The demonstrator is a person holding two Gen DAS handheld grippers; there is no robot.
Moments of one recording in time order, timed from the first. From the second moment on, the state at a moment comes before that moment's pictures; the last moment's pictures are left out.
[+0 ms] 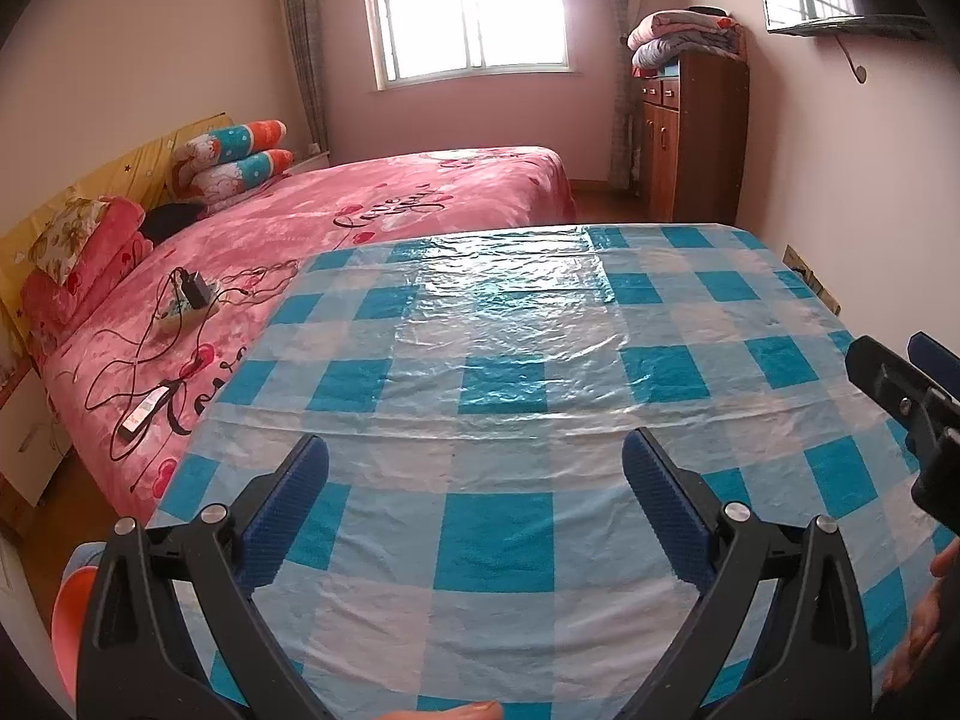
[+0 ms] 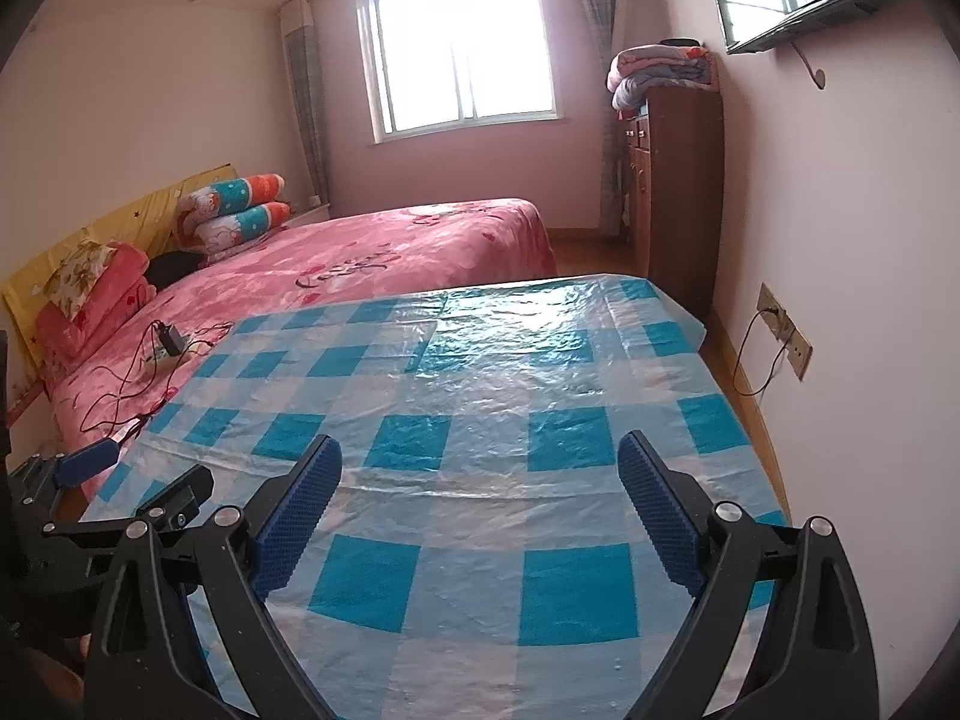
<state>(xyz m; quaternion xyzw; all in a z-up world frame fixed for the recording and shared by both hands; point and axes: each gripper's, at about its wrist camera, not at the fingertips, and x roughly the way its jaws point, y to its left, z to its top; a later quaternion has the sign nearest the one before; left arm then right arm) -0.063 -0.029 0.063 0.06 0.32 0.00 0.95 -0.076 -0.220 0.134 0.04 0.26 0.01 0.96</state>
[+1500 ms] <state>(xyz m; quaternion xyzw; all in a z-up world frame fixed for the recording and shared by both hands) -0.061 -0.036 0.057 0.05 0.32 0.01 0.94 -0.075 -0.223 0.131 0.04 0.27 0.02 0.96</state>
